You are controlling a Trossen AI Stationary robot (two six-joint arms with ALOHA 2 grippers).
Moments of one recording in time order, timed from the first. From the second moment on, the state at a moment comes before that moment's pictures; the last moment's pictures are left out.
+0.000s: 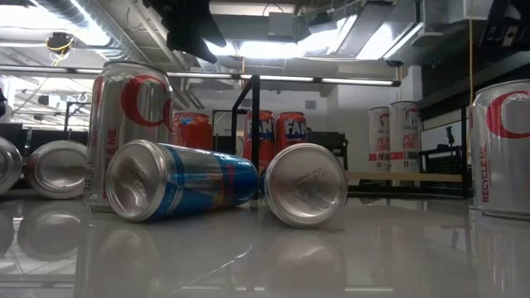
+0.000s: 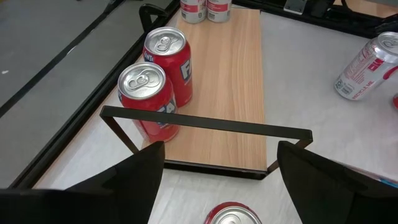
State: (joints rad) left arm 0.17 1.22 1.13 -0.59 -0.21 -0.18; right arm 0.28 0.83 0.90 -0.86 -0.38 0.82
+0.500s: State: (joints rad) left arm 0.17 1.22 1.13 -0.59 -0.21 -0.21; right arm 0.29 0.80 0.90 -0.87 -0.42 0.86
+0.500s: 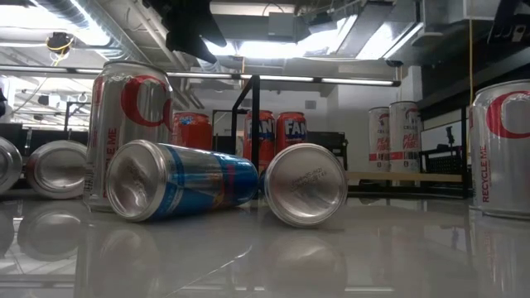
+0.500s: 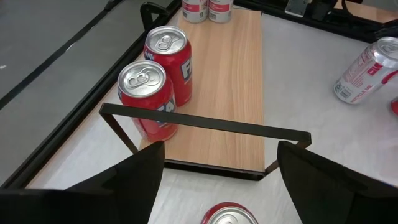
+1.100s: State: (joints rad) left arm 0.17 1.22 1.13 -0.59 -0.21 -0.21; right arm 0.83 1.01 1.14 -1.27 0.01 1.19
